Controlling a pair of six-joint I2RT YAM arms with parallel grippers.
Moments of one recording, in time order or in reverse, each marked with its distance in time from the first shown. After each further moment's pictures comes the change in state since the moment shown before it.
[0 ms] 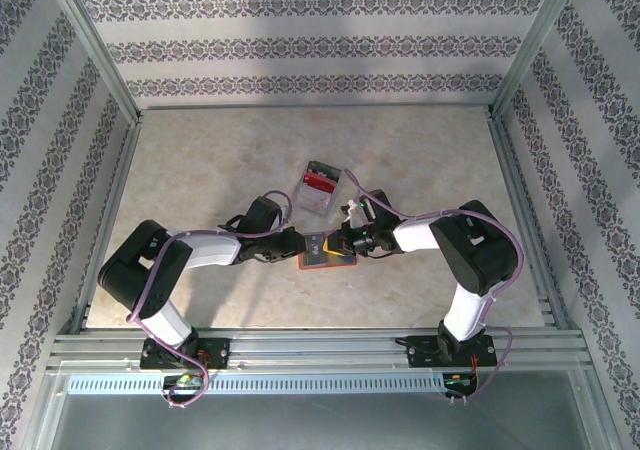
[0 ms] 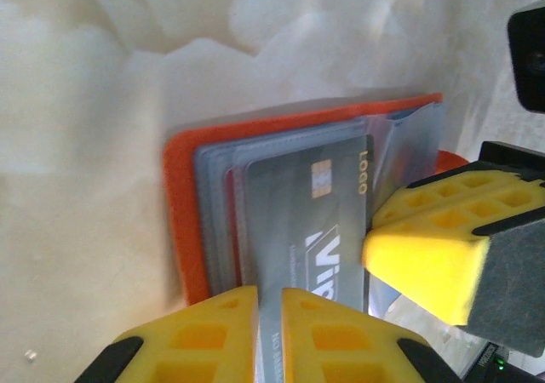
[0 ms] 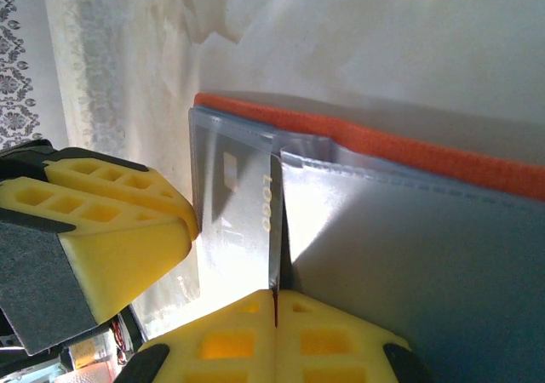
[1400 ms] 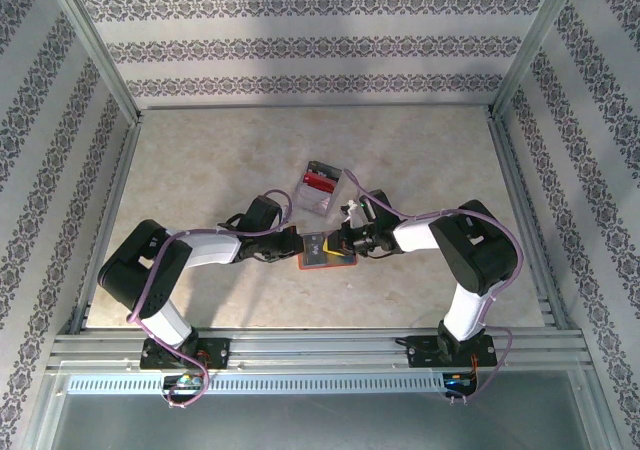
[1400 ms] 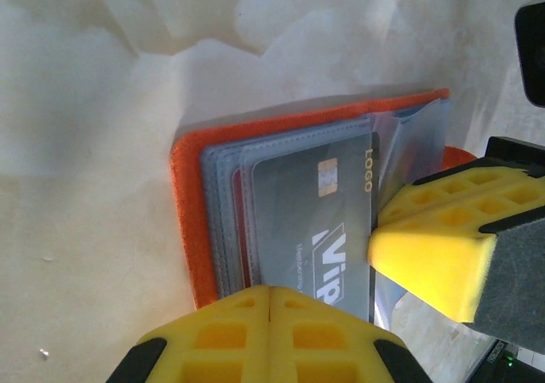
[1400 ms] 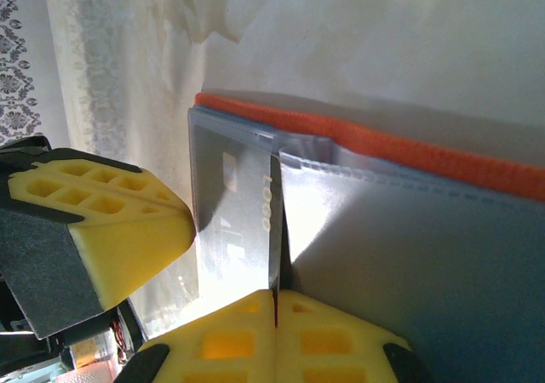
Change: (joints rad) left arm 0.007 0.008 0.015 -0.023 0.009 0.027; right arm 0.000 0.003 -0.001 0.005 -0.004 0.000
